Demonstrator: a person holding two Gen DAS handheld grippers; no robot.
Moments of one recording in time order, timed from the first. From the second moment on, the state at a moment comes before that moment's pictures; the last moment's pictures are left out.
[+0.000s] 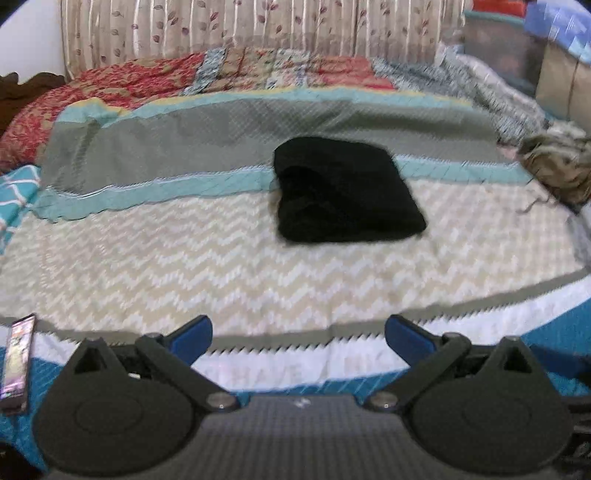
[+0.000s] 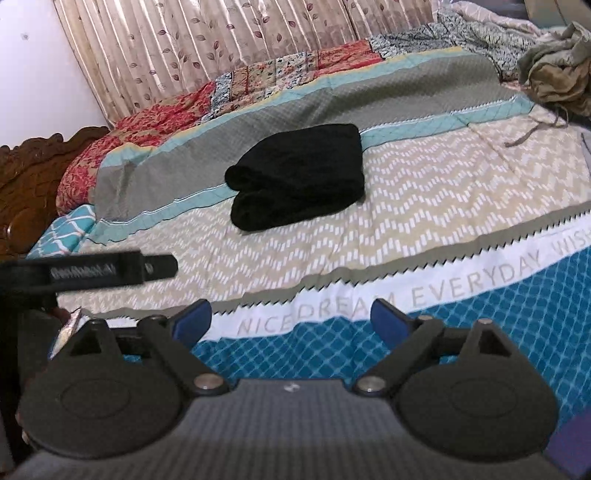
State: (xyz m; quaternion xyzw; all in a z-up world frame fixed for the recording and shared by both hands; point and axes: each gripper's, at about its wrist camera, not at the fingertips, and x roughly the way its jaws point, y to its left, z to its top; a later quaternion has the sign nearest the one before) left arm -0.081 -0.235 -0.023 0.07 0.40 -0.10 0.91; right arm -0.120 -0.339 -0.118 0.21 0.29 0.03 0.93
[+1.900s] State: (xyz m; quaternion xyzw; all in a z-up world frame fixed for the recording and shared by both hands) left arm -0.090 -0.224 -0.074 0.13 0.49 -0.02 0.86; right arm -0.123 -0.338 -0.144 0.26 0.35 -0.02 0.90
